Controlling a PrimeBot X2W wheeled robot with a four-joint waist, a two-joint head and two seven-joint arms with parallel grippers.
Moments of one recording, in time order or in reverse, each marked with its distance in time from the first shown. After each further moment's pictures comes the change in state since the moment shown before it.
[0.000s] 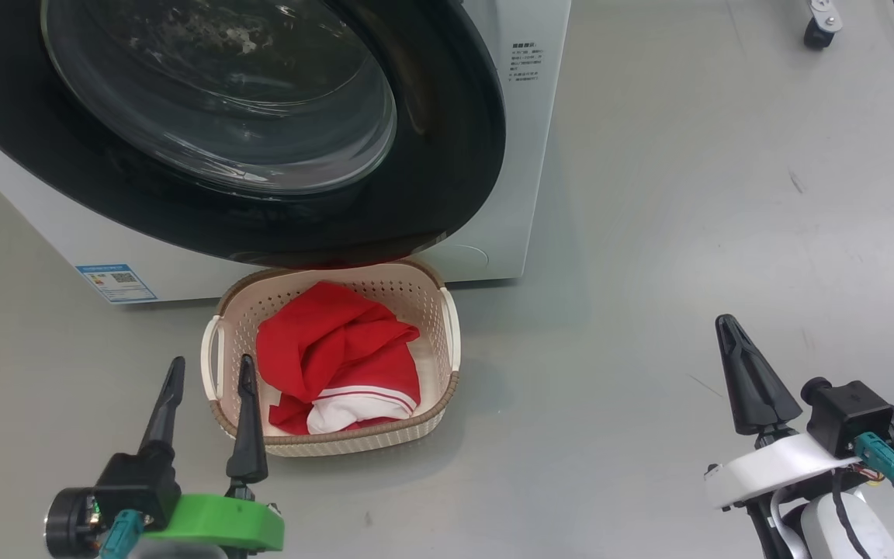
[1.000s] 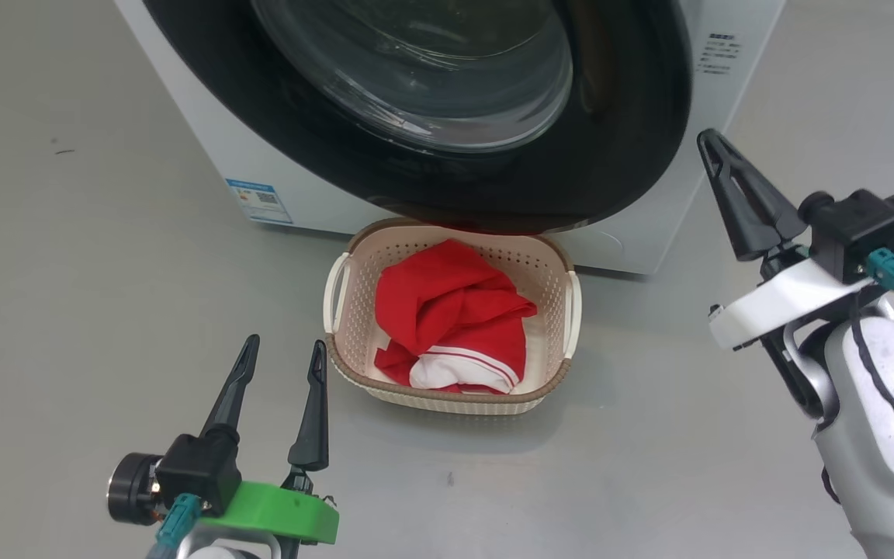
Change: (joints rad) left arm -0.053 -0.019 -0.120 0.009 0.004 0.000 -0.010; right arm -0.345 -0.144 0.140 -0.052 -0.008 0.035 0.139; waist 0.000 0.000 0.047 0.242
